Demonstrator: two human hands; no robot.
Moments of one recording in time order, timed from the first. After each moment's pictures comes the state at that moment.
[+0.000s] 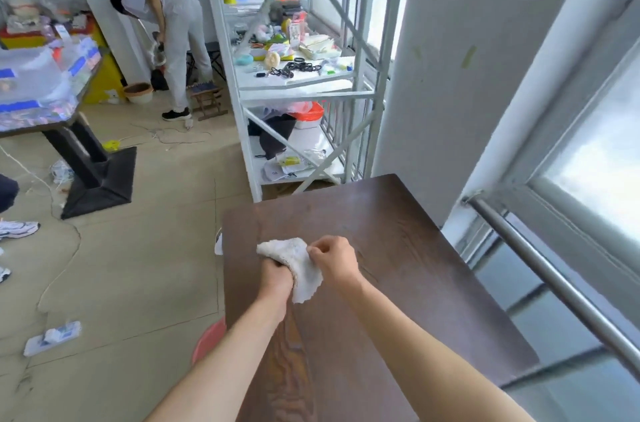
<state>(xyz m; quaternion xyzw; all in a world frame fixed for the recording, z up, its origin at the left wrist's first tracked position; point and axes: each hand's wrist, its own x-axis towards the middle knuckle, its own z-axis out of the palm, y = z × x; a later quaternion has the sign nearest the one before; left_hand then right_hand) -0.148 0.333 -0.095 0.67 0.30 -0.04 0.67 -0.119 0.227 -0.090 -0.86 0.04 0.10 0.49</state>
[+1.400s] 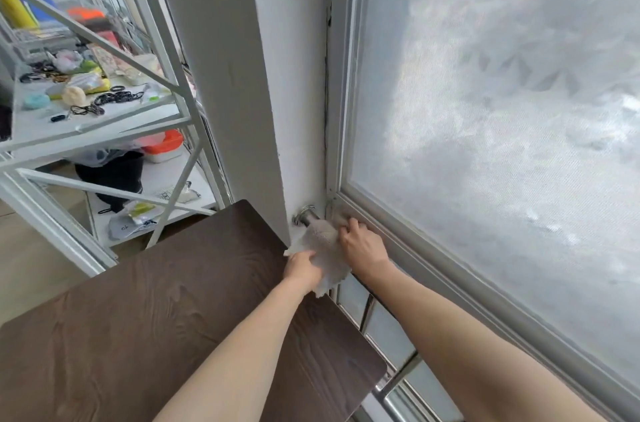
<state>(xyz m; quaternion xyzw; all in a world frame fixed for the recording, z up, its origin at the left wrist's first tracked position) -0.035 -0.045 -0.127 0.89 -0.01 -0.26 0.38 -0.069 -0.173 -0.092 -1.00 0.06 -0.01 -0.03</state>
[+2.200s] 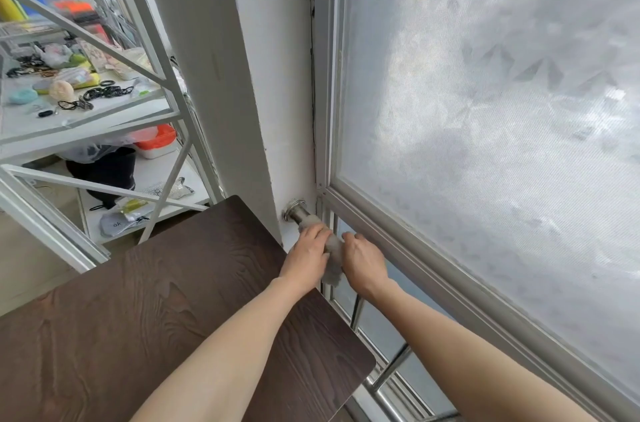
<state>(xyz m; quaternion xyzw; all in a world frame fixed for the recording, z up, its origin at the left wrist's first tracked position) -0.033 -0.066 -0.135 0.90 -0.34 -0.02 0.25 -0.101 -0.182 -0.107 -0.99 0.12 0.00 0.12</state>
